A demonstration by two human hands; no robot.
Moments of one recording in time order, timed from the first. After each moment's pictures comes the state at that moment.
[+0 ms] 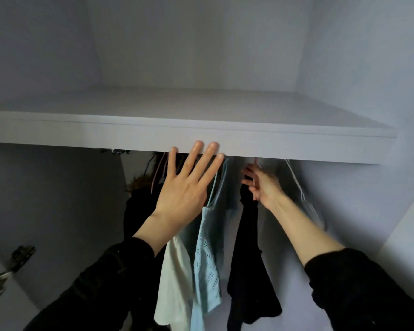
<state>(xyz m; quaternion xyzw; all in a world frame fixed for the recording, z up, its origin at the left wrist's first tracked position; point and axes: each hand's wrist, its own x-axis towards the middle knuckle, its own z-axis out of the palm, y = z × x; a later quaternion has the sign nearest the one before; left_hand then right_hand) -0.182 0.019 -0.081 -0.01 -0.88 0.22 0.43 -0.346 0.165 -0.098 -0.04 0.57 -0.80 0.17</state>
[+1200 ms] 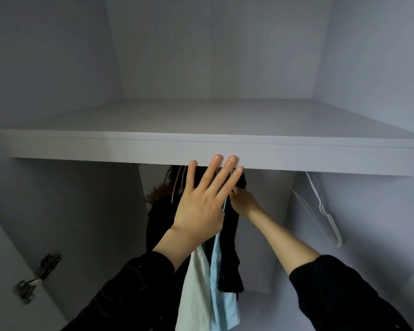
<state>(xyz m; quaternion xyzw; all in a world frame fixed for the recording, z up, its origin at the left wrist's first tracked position) -0.169 0.022 -0.070 0.00 -0.91 0.20 0.35 -0.330 0.085 -0.121 -0.29 0.91 -0.29 0.04</state>
